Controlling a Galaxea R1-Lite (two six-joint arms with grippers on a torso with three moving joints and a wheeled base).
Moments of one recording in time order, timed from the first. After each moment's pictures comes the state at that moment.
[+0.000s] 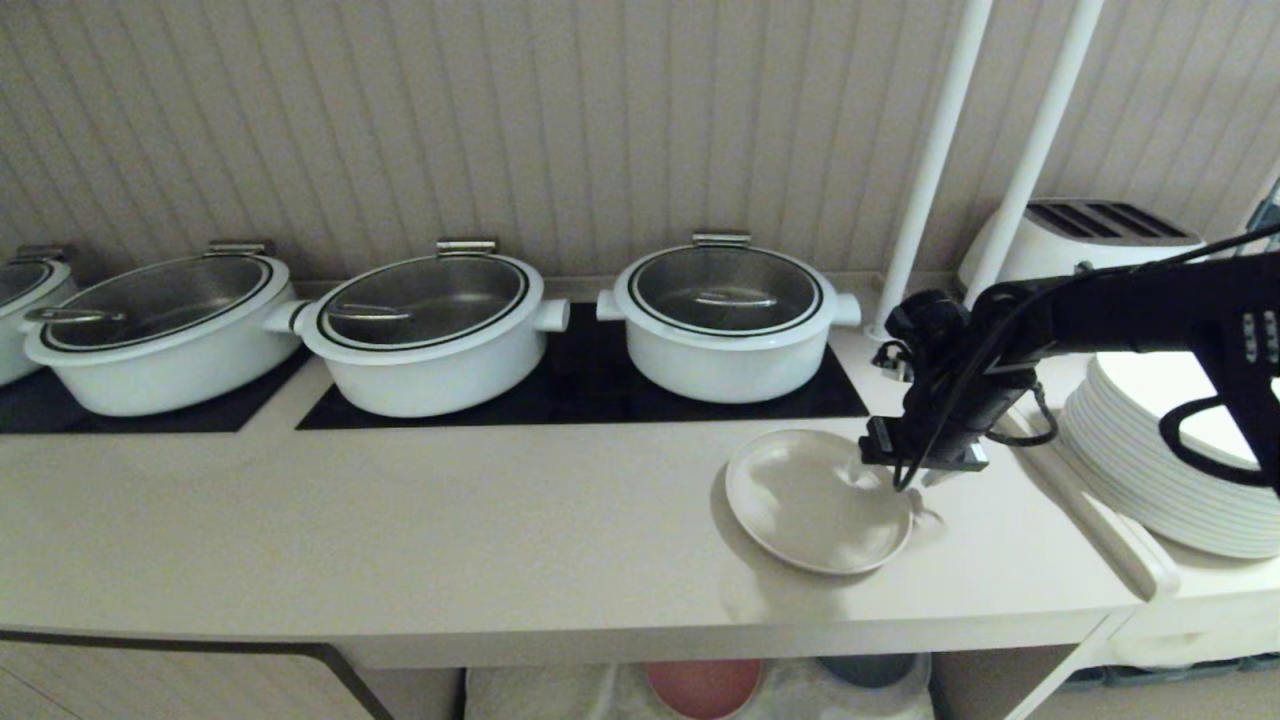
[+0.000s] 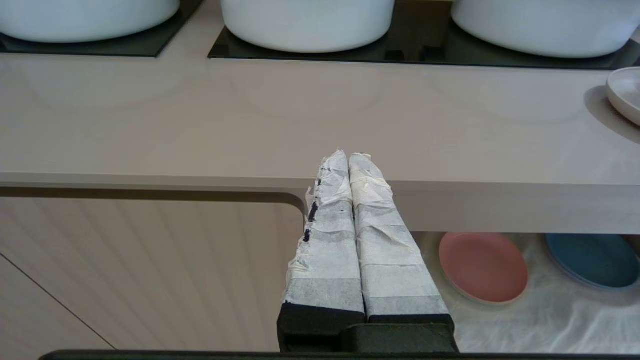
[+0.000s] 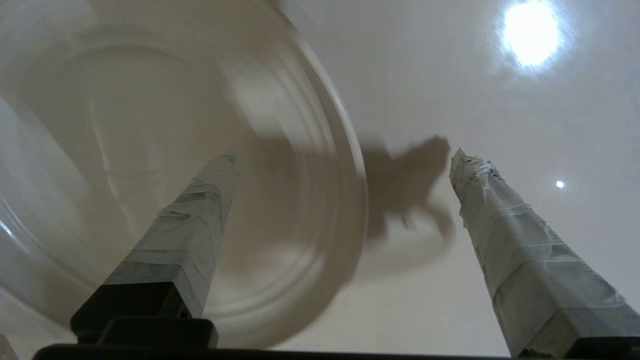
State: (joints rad) left arm 0.00 0.00 0.00 0.00 0.00 -0.05; right arm 0.21 2.25 -1.75 0.71 0.03 0.21
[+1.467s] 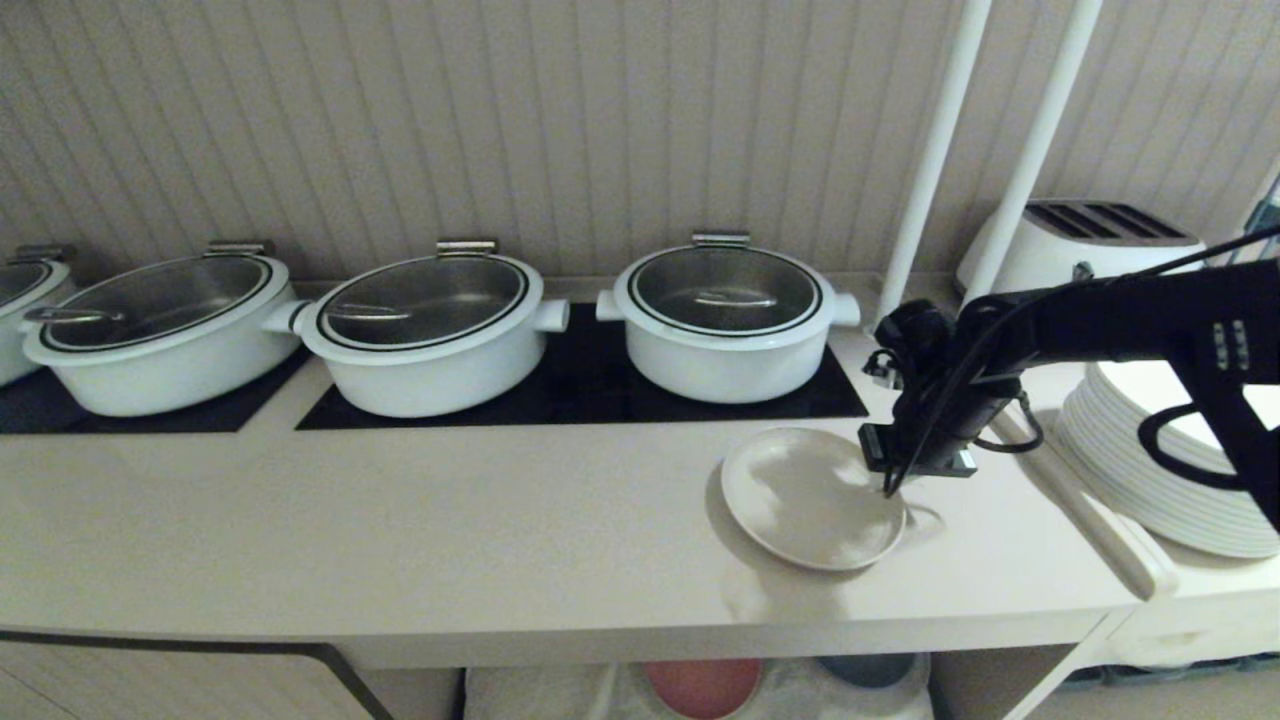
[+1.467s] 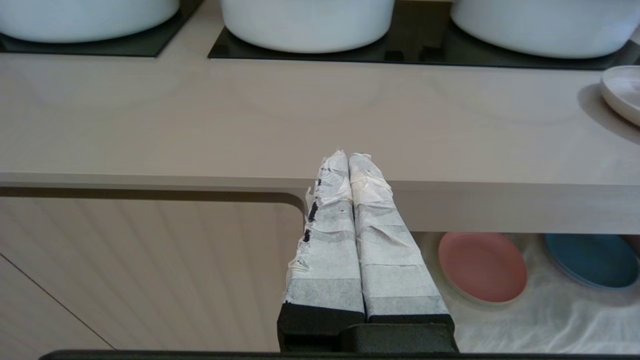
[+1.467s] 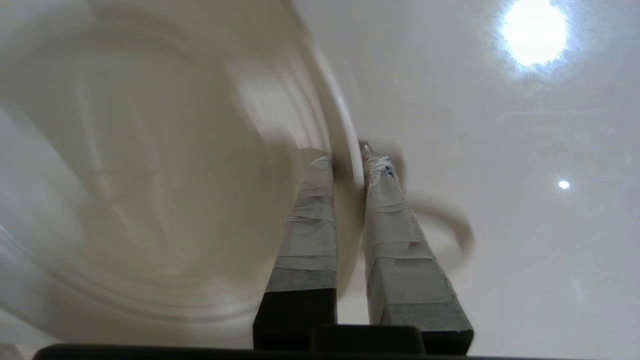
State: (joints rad) left arm 0.00 0.00 0.00 0.00 0.00 -0.05; right arm 0.22 2.29 -1.75 0.69 0.03 0.21
